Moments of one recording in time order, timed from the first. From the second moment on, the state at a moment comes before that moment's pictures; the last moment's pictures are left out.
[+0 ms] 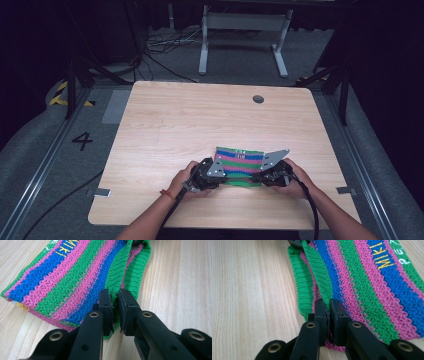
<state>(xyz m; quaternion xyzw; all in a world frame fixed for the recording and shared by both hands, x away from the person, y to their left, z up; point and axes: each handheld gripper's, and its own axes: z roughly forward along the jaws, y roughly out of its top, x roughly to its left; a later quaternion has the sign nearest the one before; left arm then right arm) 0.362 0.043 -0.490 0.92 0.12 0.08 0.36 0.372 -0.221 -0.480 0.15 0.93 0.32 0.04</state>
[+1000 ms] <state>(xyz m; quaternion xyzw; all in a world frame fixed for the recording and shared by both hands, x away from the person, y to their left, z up) 0.346 0.095 -0.458 0.92 0.18 0.14 0.33 0.361 -0.260 -0.444 0.20 0.89 0.39 0.13</state>
